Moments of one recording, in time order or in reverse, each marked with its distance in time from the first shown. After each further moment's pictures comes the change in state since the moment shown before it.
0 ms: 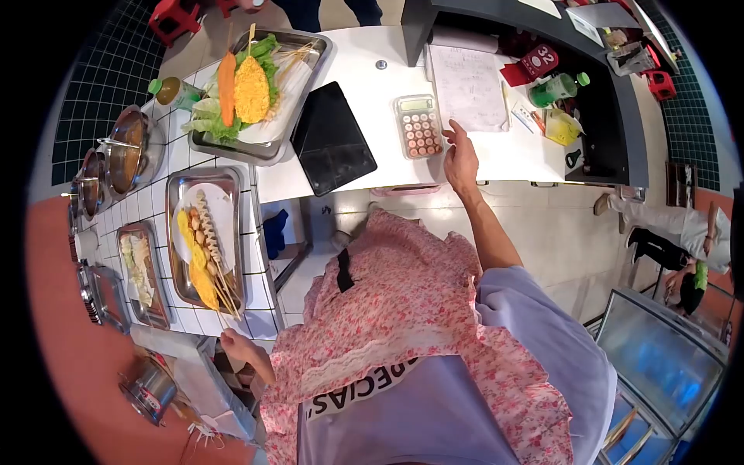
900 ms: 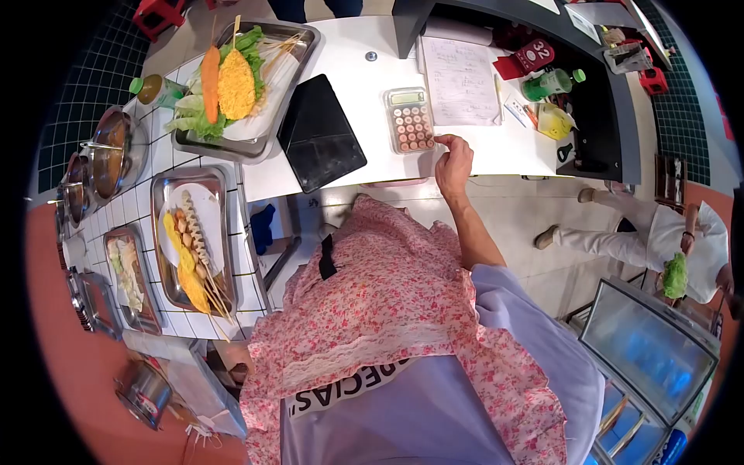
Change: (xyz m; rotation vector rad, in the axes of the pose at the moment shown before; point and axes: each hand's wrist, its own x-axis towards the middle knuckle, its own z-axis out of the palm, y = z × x) left_hand 0.018 -0.019 0.003 -0.374 0.290 -0.580; right_hand -0.019 0.006 0.008 -0.131 0.189 -0.116
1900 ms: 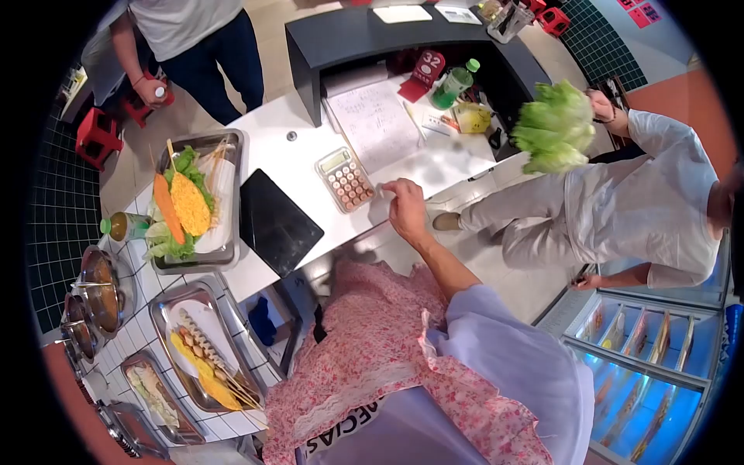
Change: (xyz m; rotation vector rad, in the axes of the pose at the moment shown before) left_hand -0.006 0.043 0.083 0.097 -0.183 0.281; right_hand -0.006 -0.025 -0.042 -0.041 0.093 0.047
